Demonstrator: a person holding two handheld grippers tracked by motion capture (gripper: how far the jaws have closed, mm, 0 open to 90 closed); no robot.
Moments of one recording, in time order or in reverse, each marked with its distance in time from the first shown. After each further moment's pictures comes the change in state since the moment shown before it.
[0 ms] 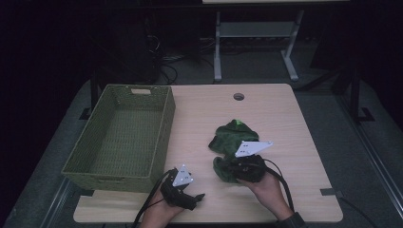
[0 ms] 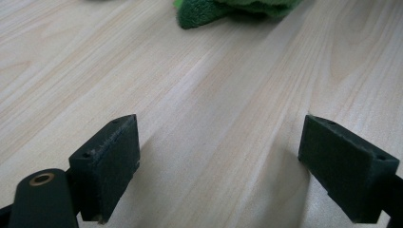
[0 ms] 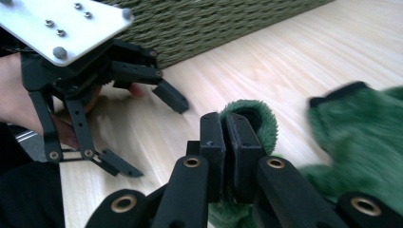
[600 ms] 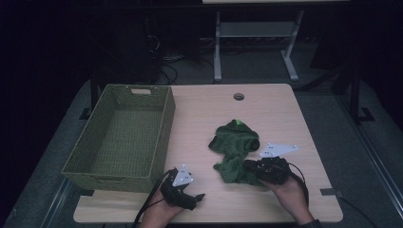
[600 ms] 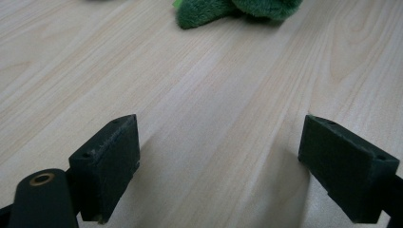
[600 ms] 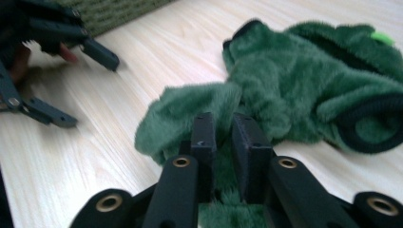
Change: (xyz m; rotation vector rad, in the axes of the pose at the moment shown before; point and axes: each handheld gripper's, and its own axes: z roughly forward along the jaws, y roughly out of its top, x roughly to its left) left arm 0.000 0.000 0.000 -0.005 -0.004 -0.007; right arm -0.026 -0.033 -0.038 0.035 -0.163 0.069
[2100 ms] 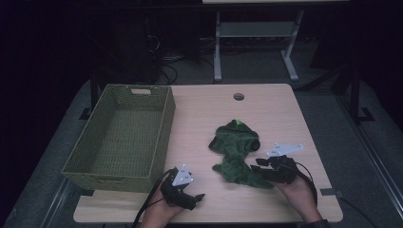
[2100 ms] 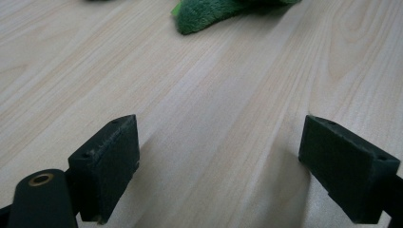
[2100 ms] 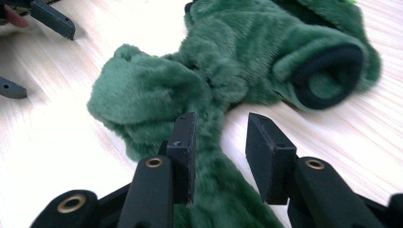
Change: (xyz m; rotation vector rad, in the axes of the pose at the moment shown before) left arm 0.002 0.001 0.000 0.005 -0.012 0.017; right arm -0.024 -0.019 -0.007 0.074 -0.070 0.023
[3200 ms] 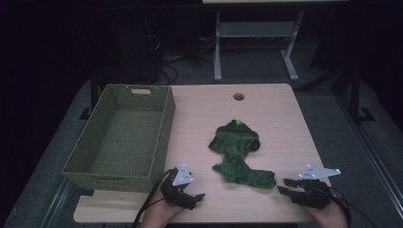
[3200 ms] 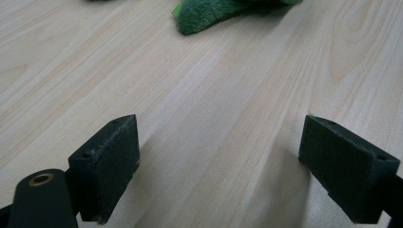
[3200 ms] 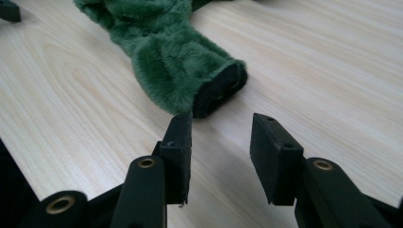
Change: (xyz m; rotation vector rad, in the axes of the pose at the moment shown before) left arm 0.000 0.000 0.000 0.003 0.001 0.001; right arm -0.013 -0.079 -0.048 0.036 -0.008 0.084
